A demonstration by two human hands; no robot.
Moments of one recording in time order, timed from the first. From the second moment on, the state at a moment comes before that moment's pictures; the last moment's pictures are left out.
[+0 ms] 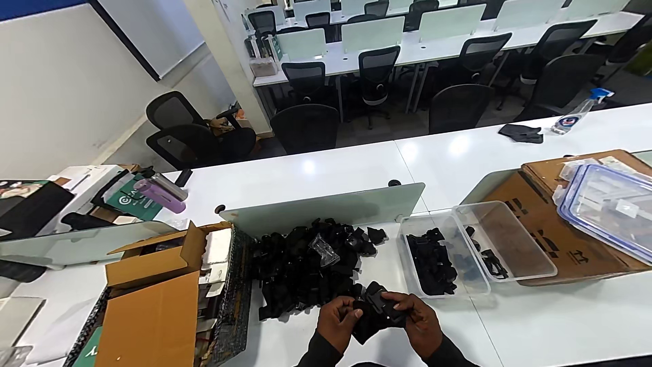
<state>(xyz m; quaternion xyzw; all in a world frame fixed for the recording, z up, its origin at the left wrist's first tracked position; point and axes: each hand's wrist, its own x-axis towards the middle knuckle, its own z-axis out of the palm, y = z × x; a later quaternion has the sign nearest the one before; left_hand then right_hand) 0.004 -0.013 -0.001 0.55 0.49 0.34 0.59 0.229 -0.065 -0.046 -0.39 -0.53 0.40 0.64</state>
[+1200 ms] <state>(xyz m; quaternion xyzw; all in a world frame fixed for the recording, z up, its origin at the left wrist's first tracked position) 0.022 -0.023 0.000 0.57 0.49 0.38 0.54 0.219 -0.075 -0.039 -0.49 -0.66 0.16 0.54</state>
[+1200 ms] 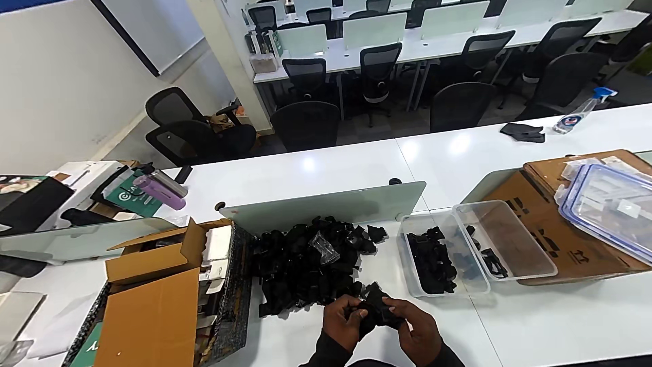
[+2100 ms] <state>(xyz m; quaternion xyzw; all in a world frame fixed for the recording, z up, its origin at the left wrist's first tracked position) 0.015 -0.022 -0.008 0.50 0.39 0.38 0.67 0.228 -0.064 -0.038 -0.28 -0.37 0.63 0.62</state>
